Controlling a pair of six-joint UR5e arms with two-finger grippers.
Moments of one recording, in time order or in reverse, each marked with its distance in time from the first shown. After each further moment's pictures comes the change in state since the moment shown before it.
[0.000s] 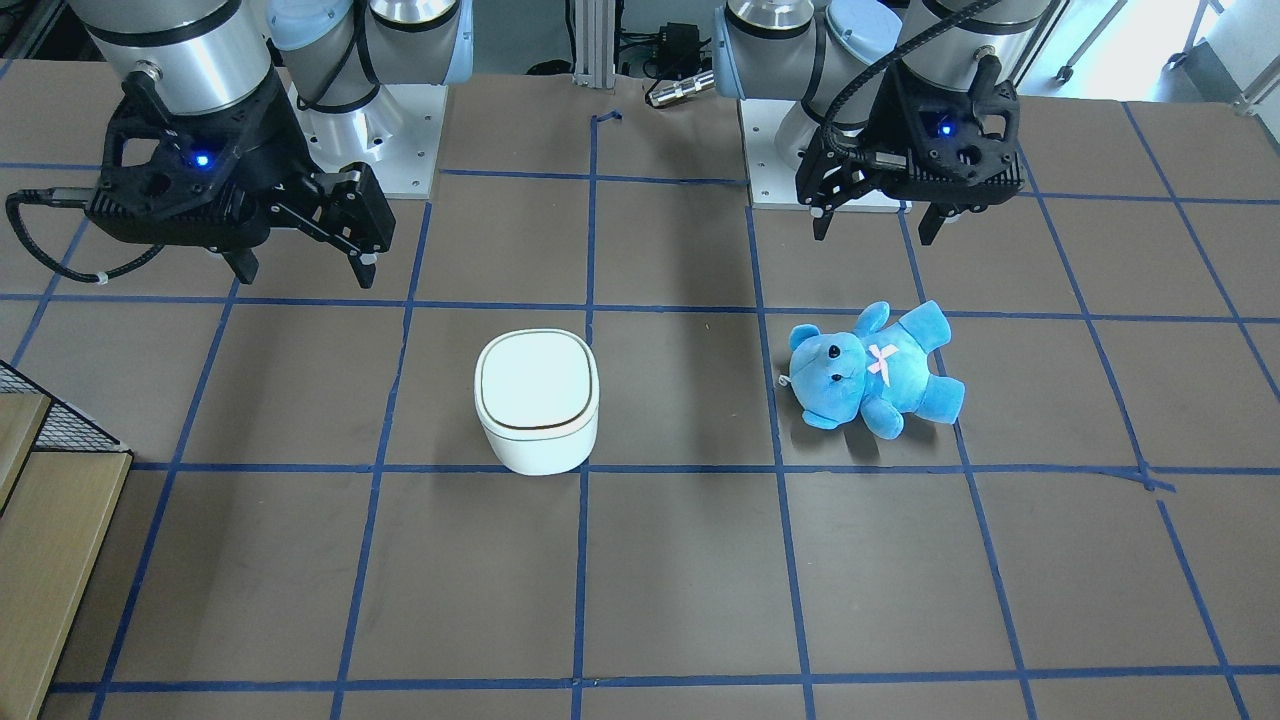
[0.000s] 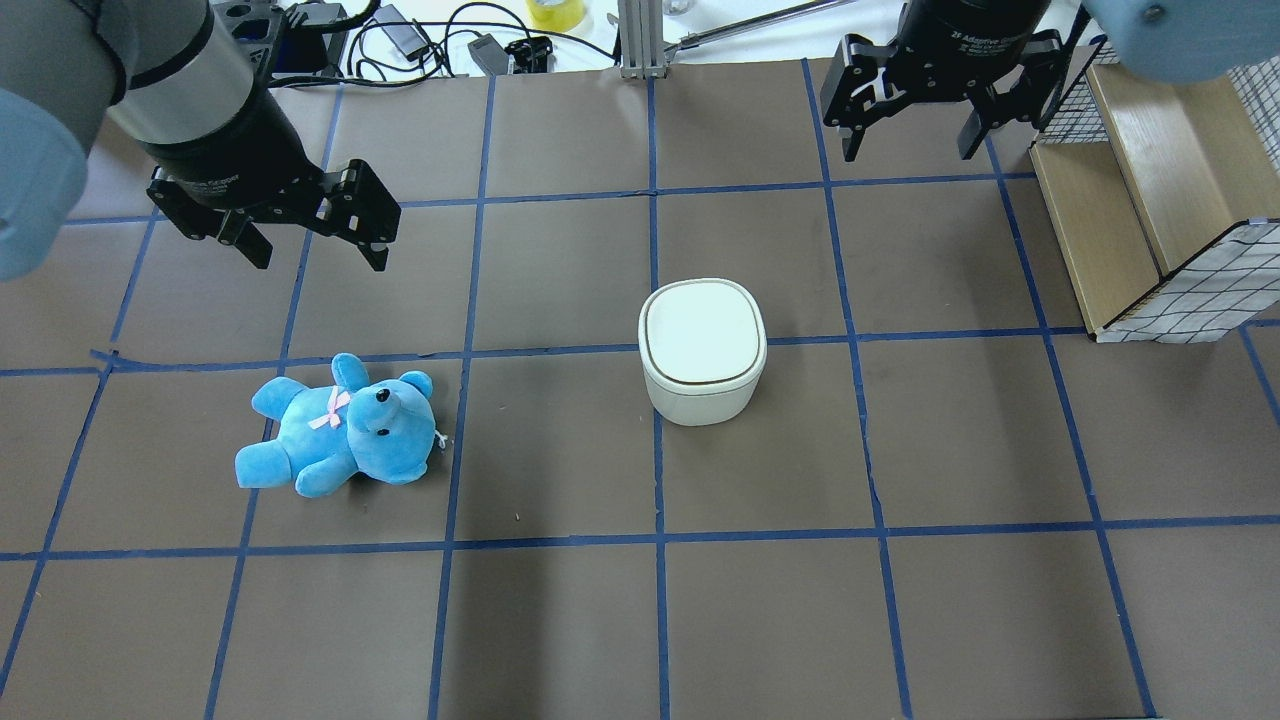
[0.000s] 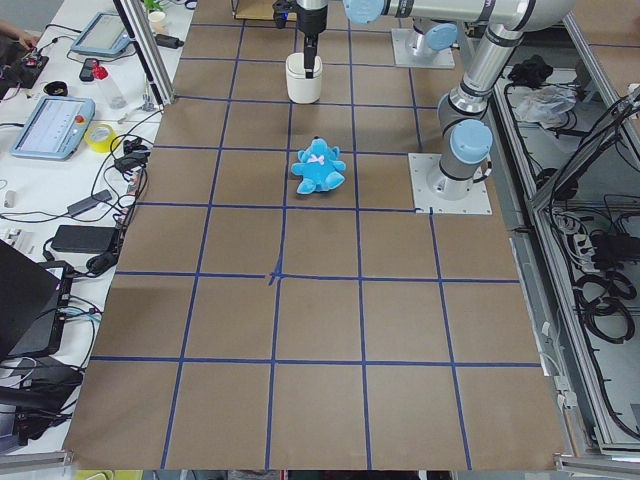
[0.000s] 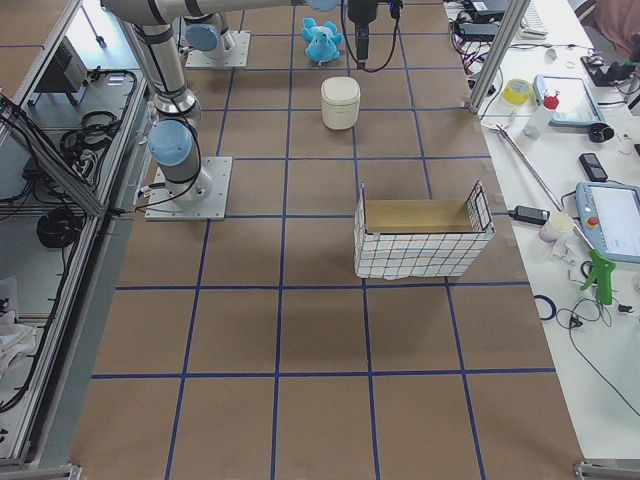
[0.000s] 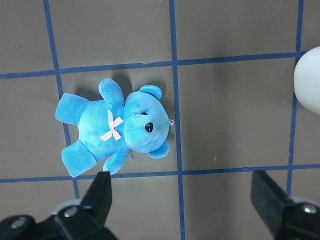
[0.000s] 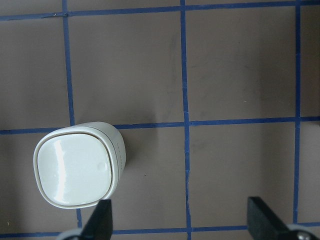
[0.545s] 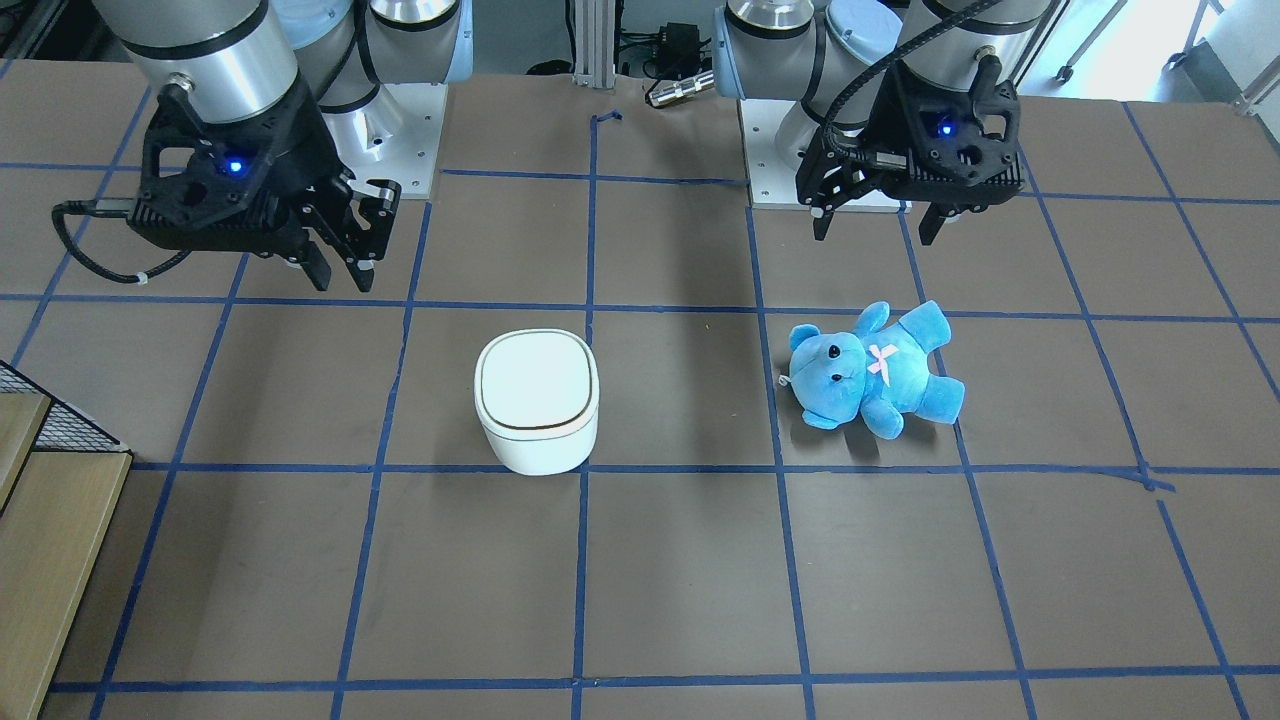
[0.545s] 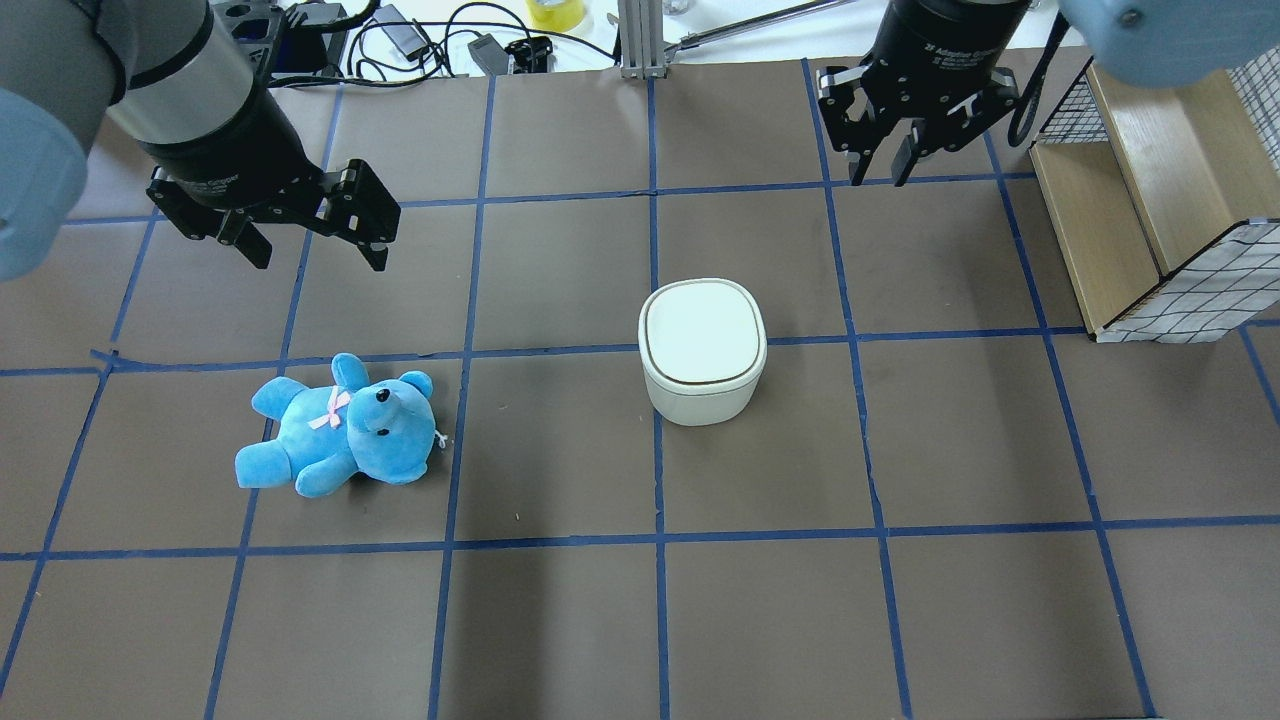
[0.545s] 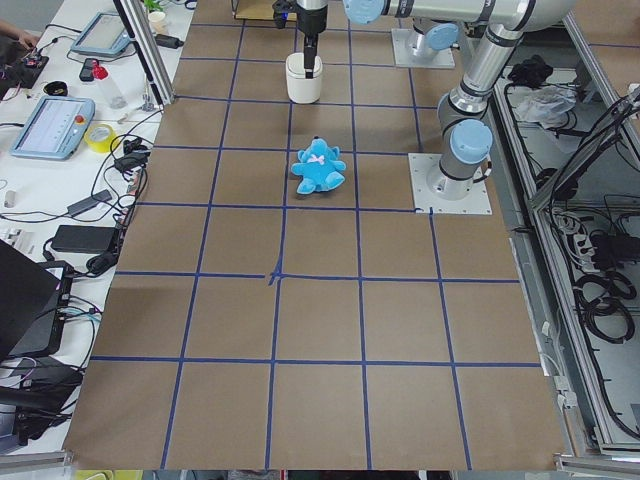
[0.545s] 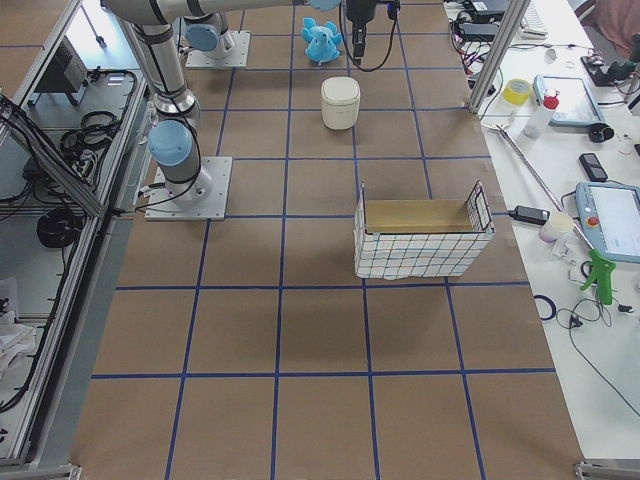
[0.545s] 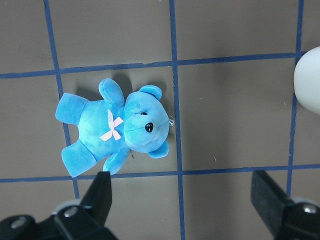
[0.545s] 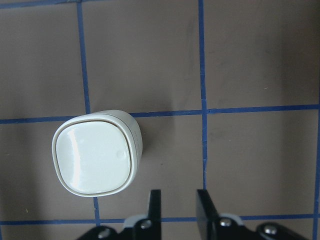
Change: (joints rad) left arm 0.000 0.000 0.000 0.000 0.000 -0.001; right arm 0.045 0.017 0.003 0.026 0.040 0.058
